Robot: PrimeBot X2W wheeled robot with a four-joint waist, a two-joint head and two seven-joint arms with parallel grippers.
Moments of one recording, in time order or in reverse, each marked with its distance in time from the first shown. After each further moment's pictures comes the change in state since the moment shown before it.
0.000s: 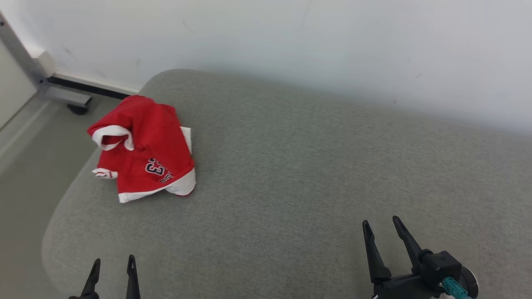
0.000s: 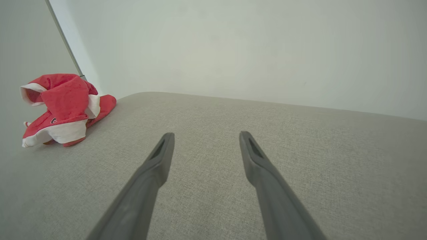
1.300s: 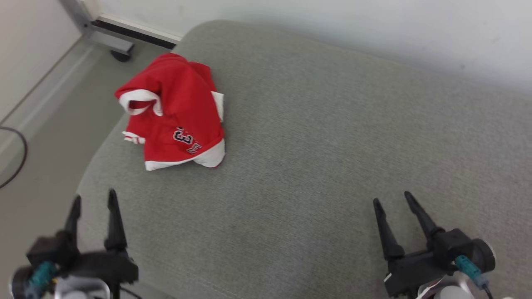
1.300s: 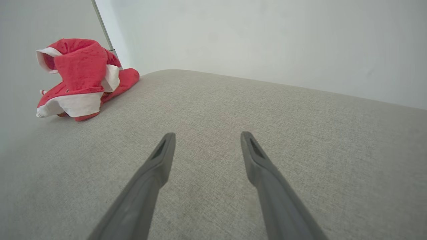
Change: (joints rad) left arm -0.224 0.015 0.023 0.048 -0.123 -0.012 0.000; right arm -0.074 -0.101 0.032 0.003 -0.005 0.000 0.000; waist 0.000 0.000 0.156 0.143
